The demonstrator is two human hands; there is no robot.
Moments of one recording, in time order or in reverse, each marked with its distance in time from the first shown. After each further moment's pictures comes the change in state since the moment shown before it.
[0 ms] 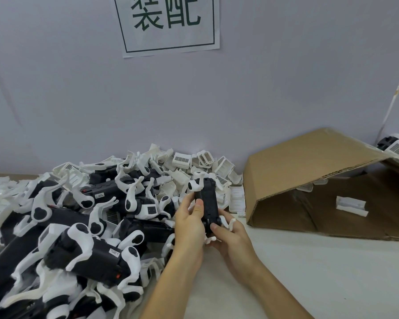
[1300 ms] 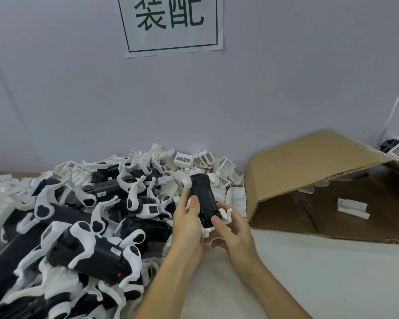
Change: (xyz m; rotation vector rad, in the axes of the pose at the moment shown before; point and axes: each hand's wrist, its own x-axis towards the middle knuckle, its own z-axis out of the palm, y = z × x) left_hand 0.002 0.003 -0.004 -0.056 0.009 -0.017; right_hand -0.004 -0.007 0.002 -0.208 0.099 -0.130
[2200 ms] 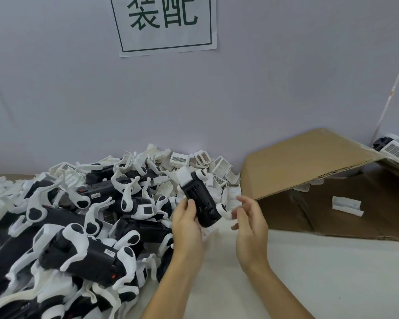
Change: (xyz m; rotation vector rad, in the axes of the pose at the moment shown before) left_hand -0.001 -0.015 0.005 -0.088 0.019 0.097; right_hand 0.006 0.002 -0.019 -0.209 0.361 -0.261
